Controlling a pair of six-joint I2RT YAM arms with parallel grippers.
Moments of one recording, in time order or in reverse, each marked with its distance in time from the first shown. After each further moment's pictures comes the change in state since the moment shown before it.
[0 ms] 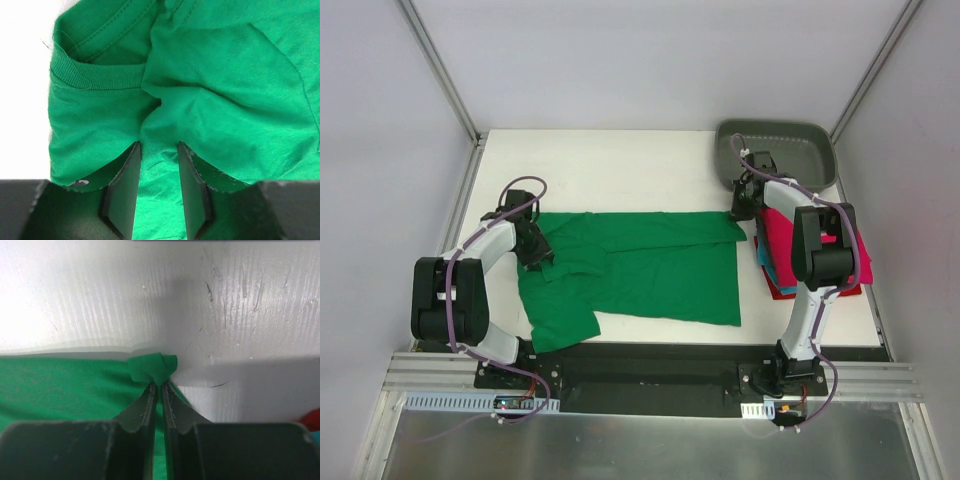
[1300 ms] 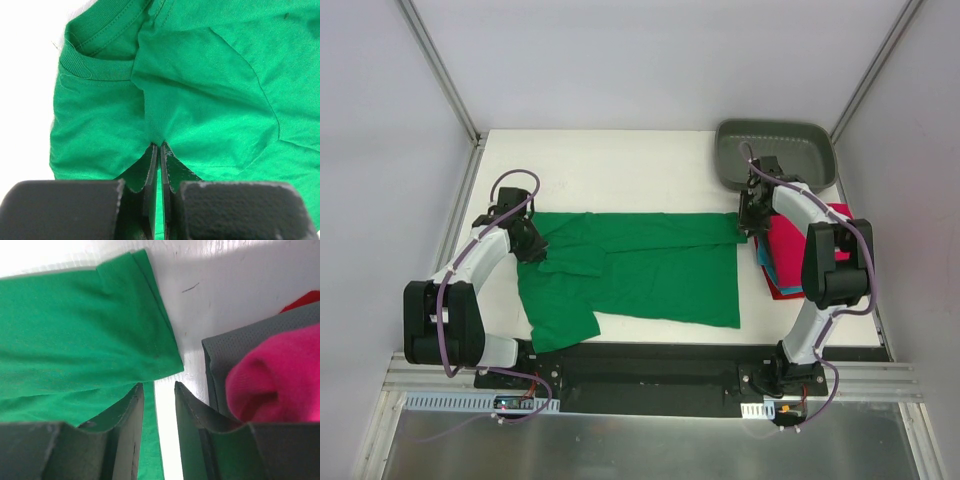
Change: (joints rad) left arm 0.000 -0.129 -0.011 0.002 0.003 -0.031; right arm 0.000 -0.169 -0.081 -0.206 0.061 0.013
